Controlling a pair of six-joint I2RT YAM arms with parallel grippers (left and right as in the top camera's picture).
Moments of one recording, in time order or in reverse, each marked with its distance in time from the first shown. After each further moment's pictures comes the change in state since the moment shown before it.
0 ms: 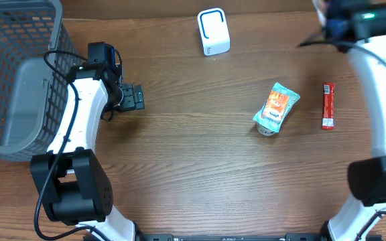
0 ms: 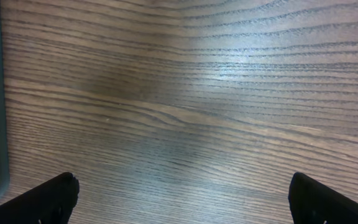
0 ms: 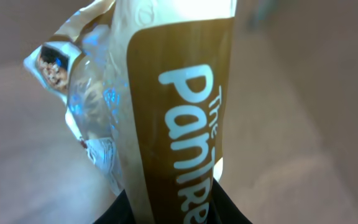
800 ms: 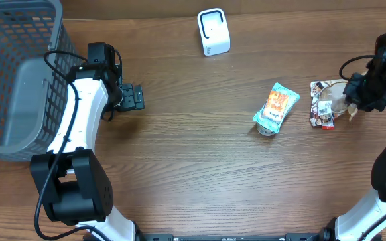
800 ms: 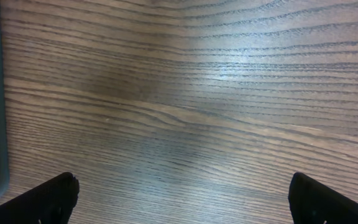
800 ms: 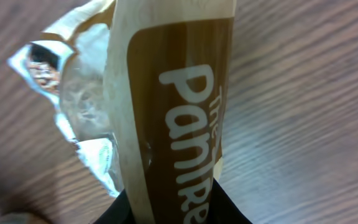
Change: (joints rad) left arm 0.000 0.000 0.000 0.000 0.000 0.000; right arm -0.309 0.017 -0.509 0.005 -0.489 0.068
